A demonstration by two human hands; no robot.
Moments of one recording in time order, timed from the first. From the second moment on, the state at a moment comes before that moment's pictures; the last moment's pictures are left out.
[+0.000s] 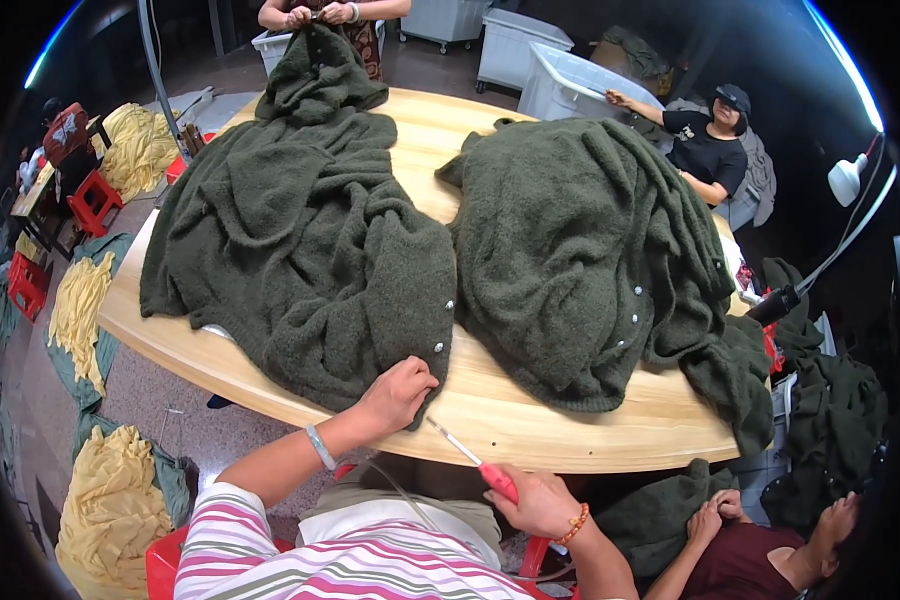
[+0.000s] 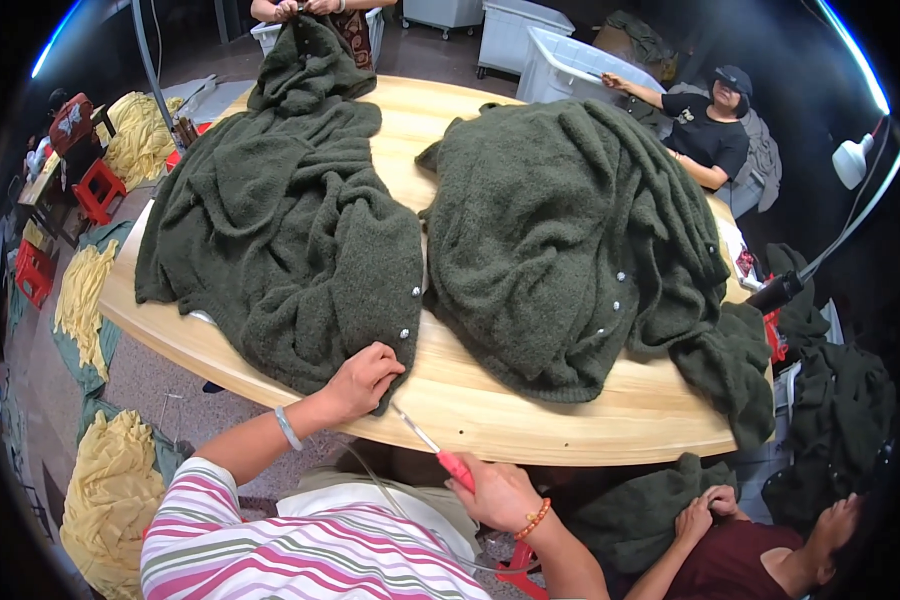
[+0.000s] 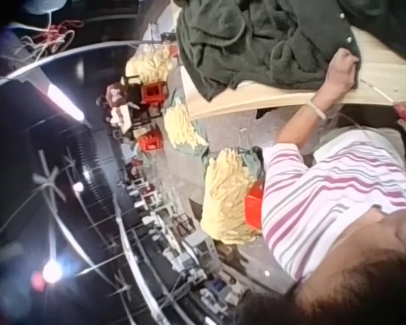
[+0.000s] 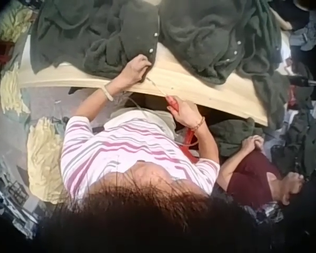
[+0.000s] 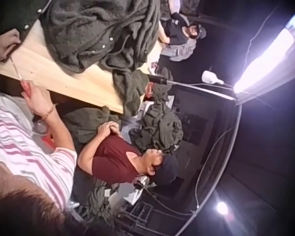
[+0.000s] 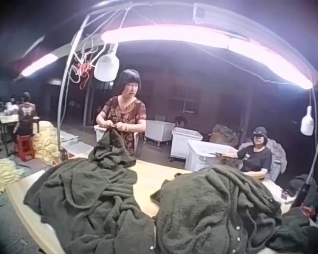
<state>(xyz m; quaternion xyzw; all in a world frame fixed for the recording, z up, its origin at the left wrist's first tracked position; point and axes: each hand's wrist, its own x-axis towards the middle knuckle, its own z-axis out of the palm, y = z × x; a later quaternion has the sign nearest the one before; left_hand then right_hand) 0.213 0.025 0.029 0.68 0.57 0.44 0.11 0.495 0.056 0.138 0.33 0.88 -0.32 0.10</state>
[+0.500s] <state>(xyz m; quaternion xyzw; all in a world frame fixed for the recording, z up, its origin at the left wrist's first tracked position) 0.213 0.082 0.059 0.70 0.65 0.29 -0.07 0.505 0.070 0.116 0.39 0.86 -0.32 0.03</state>
